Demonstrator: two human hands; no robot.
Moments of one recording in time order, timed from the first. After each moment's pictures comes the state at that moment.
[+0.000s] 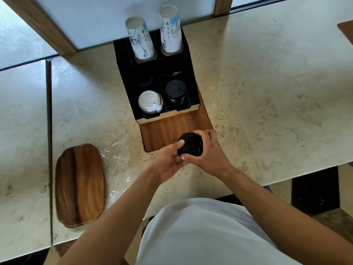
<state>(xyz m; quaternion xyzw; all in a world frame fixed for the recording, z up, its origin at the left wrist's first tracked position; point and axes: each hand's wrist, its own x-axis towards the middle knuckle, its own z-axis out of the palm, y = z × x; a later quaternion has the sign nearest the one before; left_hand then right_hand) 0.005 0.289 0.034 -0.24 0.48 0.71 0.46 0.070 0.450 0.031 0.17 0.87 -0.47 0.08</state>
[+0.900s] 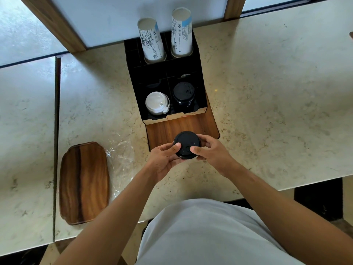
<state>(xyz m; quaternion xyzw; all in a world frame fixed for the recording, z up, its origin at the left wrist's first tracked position) -0.010 0.266 0.028 -0.24 0.52 0.72 0.39 0.046 0.457 0.015 0.26 0.65 -0.69 0.17</state>
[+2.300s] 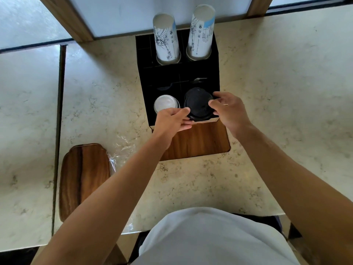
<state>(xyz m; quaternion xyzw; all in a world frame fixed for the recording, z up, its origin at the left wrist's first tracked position) -0.127 0.312 0.063 -0.17 0.69 0.65 0.26 -0.101 0.492 0.064 0.27 0.77 -0.57 0.03</state>
